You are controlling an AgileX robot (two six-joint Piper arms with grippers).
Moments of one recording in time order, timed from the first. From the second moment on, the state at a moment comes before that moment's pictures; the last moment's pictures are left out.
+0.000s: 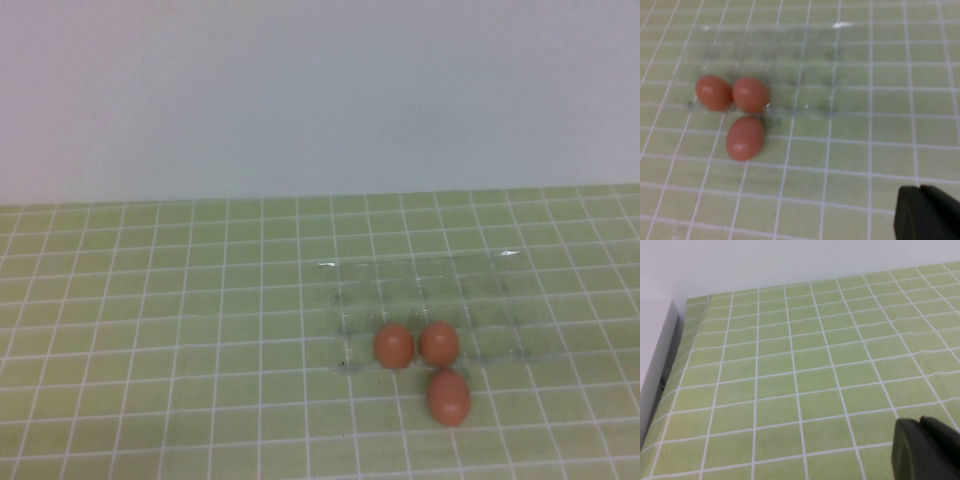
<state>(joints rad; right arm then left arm) 0.09 0.67 -0.54 0.29 0.71 -0.18 0.00 0.00 0.00 -0.08 0.35 0.18</state>
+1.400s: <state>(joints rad) 0.48 1.90 -1.23 0.26 0.87 0.11 0.00 0.00 0.00 -0.08 0.35 0.18</state>
